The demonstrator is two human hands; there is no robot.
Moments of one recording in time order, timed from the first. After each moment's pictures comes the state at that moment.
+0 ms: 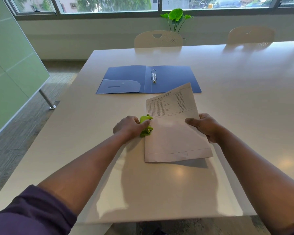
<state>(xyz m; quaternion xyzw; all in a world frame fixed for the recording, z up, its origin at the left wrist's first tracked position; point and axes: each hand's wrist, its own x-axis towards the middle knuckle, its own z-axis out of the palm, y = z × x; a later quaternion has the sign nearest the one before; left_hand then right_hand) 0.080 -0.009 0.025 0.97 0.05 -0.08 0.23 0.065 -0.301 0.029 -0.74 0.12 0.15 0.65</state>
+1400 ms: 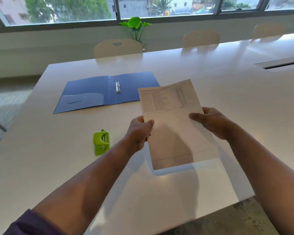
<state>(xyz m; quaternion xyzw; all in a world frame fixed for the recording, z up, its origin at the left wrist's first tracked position) 0.079 -0.161 0.044 0.67 0.06 -0.21 0.71 0.027 -0.426 0.059 -0.75 0.13 0.03 0.64</state>
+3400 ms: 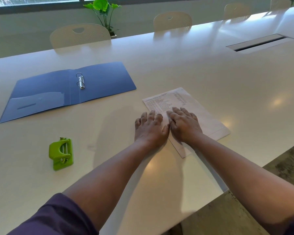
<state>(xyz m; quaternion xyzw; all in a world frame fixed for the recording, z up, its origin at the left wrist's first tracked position) 0.071 -0.282 -0.010 0.95 -0.27 -0.05 0.16 0.023 -0.429 -0.006 -0.98 0.15 -0.02 0.13</state>
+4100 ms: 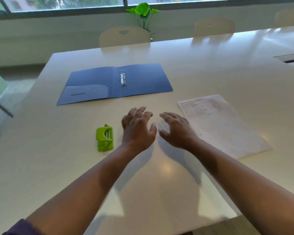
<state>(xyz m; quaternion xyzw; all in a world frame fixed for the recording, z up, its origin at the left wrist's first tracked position) 0.072 -0.124 0.028 0.95 -0.17 0.10 0.24 0.054 -0.294 0.019 -0.98 -0.03 -0.03 0.21</state>
